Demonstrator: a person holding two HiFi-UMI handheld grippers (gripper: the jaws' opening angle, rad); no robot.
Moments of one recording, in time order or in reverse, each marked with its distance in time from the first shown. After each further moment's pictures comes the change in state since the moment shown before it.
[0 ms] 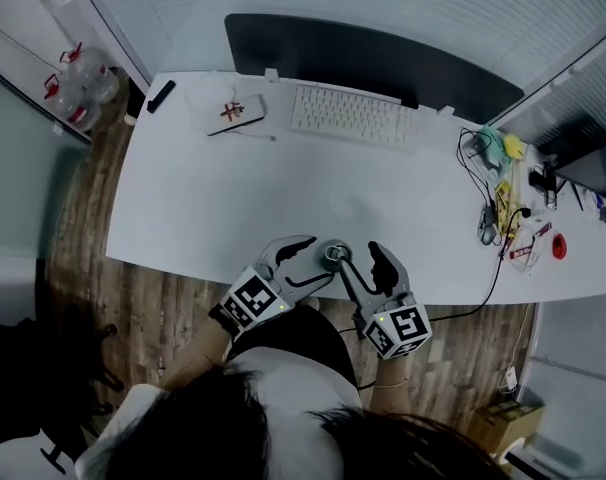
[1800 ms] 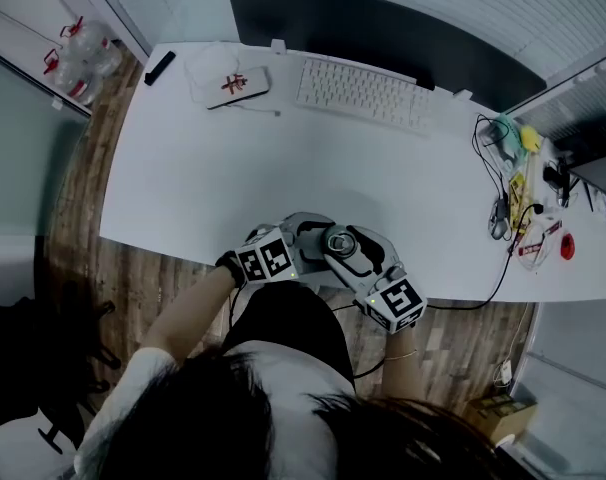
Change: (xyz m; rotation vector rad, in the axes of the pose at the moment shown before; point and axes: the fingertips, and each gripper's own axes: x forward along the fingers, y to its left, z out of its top) left arm 0.049 0.001 -0.074 0.172 0.206 -0.297; right arm 0.035 0.017 -0.061 -0.180 0.175 0.320
